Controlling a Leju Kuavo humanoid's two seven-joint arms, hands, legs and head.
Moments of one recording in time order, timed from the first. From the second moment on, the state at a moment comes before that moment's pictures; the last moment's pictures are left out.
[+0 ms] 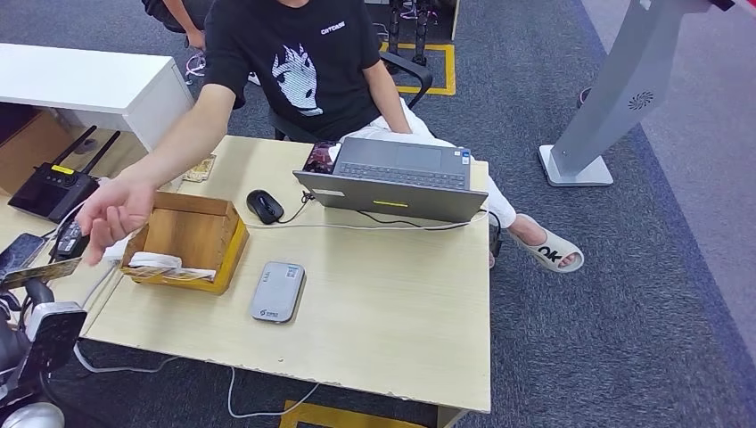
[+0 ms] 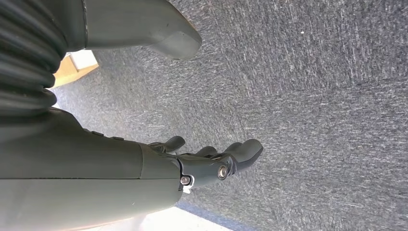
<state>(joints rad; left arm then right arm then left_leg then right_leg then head) 0.16 0.08 0.50 -1.70 -0.71 0.45 -0.35 -0.08 0.17 -1.04 -0.22 1.06 -0.56 0.05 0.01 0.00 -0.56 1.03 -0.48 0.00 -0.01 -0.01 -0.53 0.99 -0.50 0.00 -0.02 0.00</state>
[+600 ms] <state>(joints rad) 0.04 0.09 0.27 -1.63 -0.93 0.43 -0.24 -0.08 0.18 -1.02 -0.22 1.09 -0.54 0.05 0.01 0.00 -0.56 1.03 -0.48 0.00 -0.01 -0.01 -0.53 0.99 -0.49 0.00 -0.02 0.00</state>
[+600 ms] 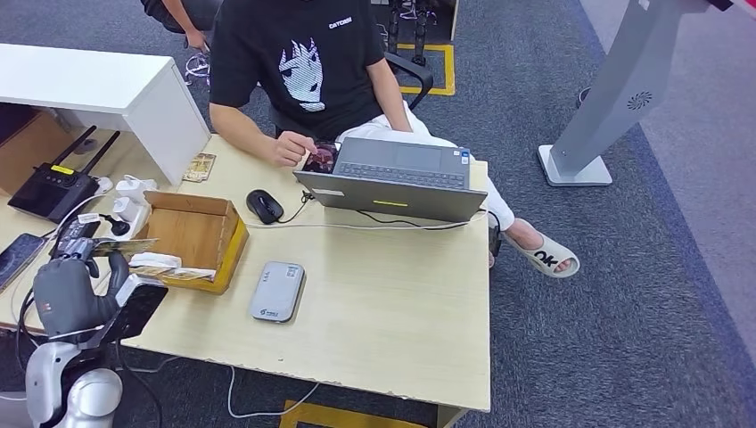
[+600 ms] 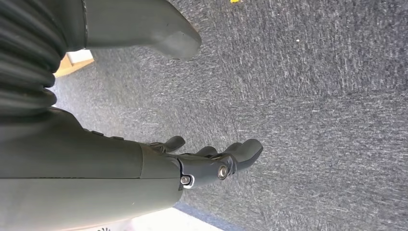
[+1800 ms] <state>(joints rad) -0.11 0.15 -0.16 -1.30 -1.21 0.34 -0.06 -0.08 0.18 -1.00 -0.22 1.12 -0.51 0.05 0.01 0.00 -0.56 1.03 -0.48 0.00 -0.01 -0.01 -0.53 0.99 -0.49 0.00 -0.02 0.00</state>
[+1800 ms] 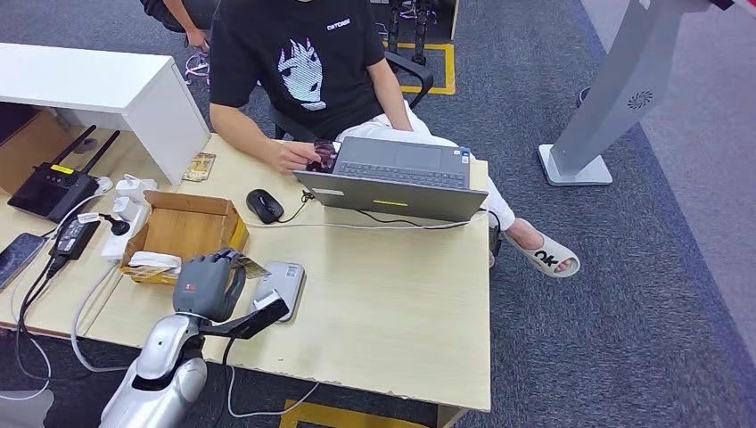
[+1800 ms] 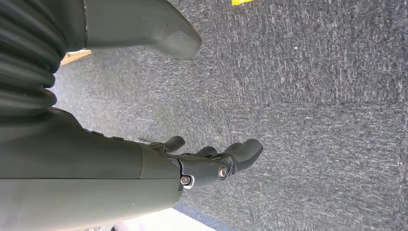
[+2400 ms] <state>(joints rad) -0.12 0.18 -0.22 -1.22 -1.25 0.27 -0.03 -0.08 0.18 -1.00 -0.22 1.12 -0.51 0.05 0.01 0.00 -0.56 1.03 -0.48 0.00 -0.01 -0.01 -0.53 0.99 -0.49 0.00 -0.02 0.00</state>
